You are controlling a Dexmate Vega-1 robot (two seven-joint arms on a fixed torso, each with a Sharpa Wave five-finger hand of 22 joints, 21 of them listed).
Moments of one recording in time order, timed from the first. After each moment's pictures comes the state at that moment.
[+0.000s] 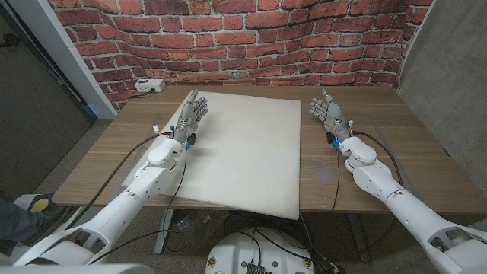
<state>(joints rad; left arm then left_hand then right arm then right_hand) 0.85 0.51 0.36 -1.31 -0.64 -0.32 -0.01 0.16 -0.14 0.42 0.08 0.21 0.06 0.09 0.20 0.18 0.11 0.05 0.20 0.20 0.04 0.05 0.19 0.18 0.07 0.01 0.20 0.18 -0.85 -0.51 -0.37 -1.30 0.62 0.30 -0.01 0.16 -0.03 0.33 -0.04 0.18 0.27 0.13 0.19 0.19 0.27 0.15 0.20 0.21 0.16 0.11 0.19 0.18 0.19 0.00 0.41 0.17</state>
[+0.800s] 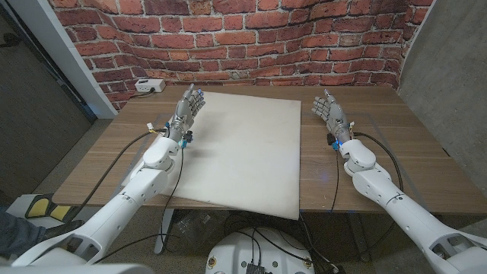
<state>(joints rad) 0.88 0.53 0.34 -1.37 -0.59 -0.40 0.00 0.19 -0.13 0.42 0.07 0.21 0.14 0.08 0.22 0.18 0.20 0.03 0.23 0.20 0.12 0.04 0.20 0.18 0.13 -0.01 0.22 0.18 -0.89 -0.51 -0.36 -1.34 0.57 0.36 -0.07 0.16 -0.02 0.33 -0.04 0.18 0.28 0.13 0.20 0.19 0.28 0.15 0.20 0.20 0.17 0.11 0.19 0.18 0.20 0.01 0.41 0.17</state>
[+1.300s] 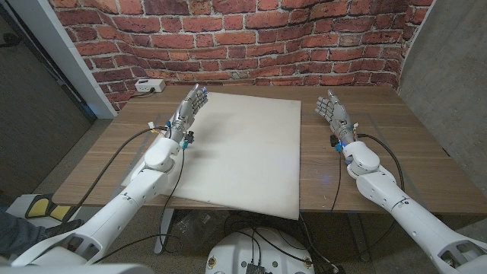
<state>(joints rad) 0.88 0.54 0.36 -1.34 -0.46 -0.48 0.04 0.21 -0.12 0.41 0.06 0.21 0.22 0.07 0.23 0.18 0.25 0.02 0.24 0.19 0.17 0.03 0.20 0.18 0.17 -0.01 0.23 0.18 -0.93 -0.54 -0.34 -1.40 0.56 0.35 -0.11 0.16 -0.02 0.33 -0.05 0.18 0.25 0.11 0.19 0.19 0.28 0.15 0.21 0.20 0.18 0.12 0.19 0.18 0.21 0.01 0.41 0.17</state>
